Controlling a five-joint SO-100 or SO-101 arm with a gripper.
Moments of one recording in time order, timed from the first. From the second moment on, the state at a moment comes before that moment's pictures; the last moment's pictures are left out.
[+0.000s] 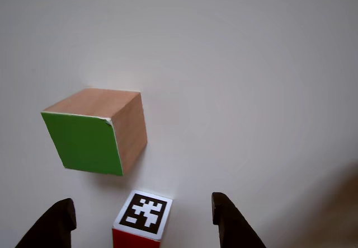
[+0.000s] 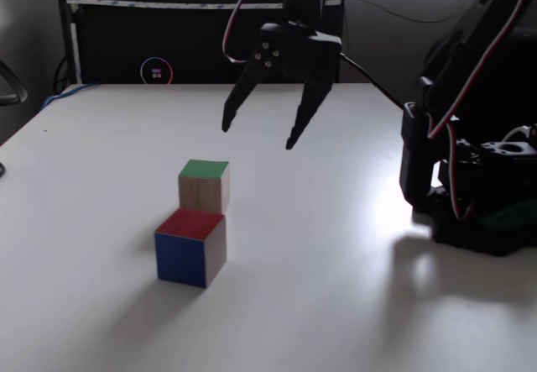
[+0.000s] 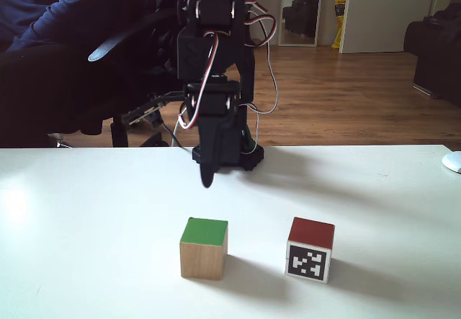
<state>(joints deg) 20.5 117.0 116.8 82.1 1.3</state>
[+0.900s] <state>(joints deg) 17.4 101.4 105.2 82.1 7.2</state>
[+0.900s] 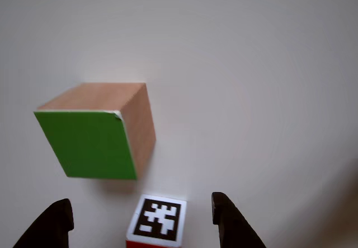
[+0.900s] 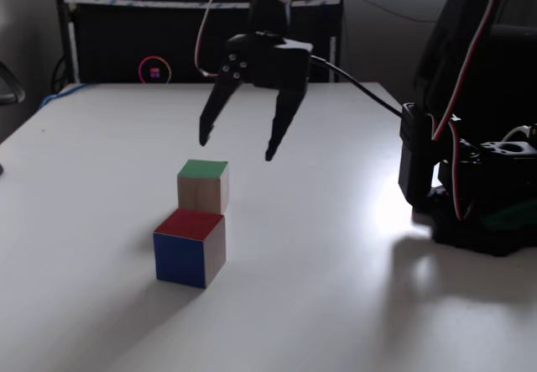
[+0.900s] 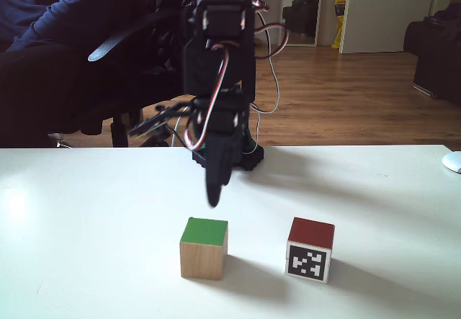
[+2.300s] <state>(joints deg) 19.6 81.4 88.2 83.6 0.6</state>
